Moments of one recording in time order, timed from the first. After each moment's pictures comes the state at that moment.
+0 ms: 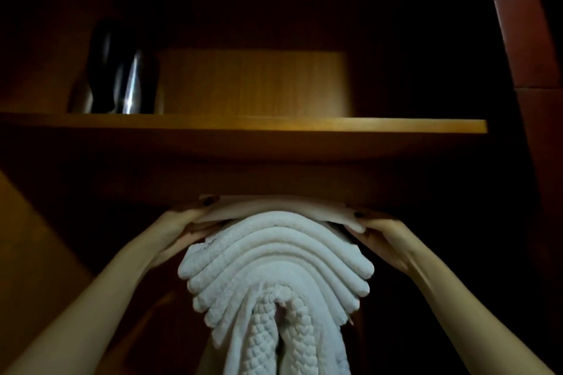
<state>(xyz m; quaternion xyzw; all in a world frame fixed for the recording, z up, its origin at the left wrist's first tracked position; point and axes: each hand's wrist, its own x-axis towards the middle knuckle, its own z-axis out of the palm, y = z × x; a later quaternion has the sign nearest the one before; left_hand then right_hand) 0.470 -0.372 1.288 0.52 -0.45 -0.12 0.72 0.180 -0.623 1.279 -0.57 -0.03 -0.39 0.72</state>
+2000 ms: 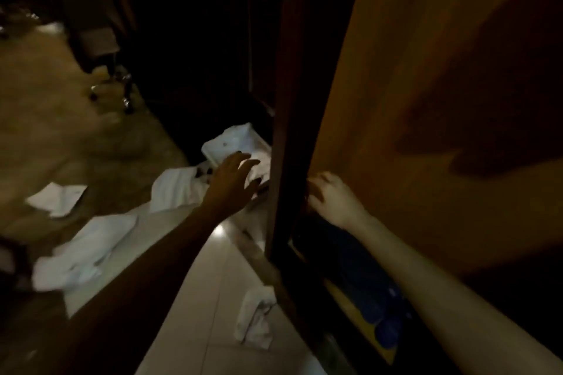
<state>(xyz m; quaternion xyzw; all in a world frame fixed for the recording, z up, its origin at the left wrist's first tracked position) 0.270 0.038 0.631 0.96 -0.11 0.07 0.24 0.259 -0.206 0.659 -0.97 -0.13 0.10 0.16</state>
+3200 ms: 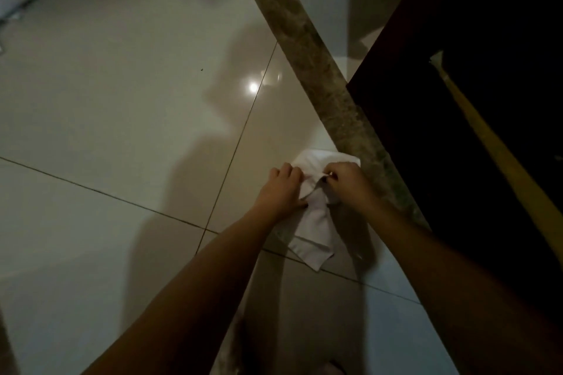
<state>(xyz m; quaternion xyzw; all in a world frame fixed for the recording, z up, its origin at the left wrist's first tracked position) 0.160 0.044 -0.230 0.93 0.03 -0.27 0.27 0.233 -0.109 -0.202 -0.91 -0.12 0.38 0.16</state>
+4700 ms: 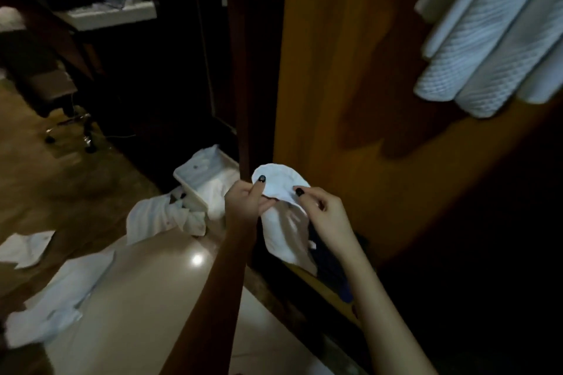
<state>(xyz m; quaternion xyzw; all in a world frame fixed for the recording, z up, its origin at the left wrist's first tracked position) 0.125 -0.059 0.755 0.63 0.09 0.07 0.77 0.084 -0.207 0.767 -0.80 0.04 -0.01 0.60</state>
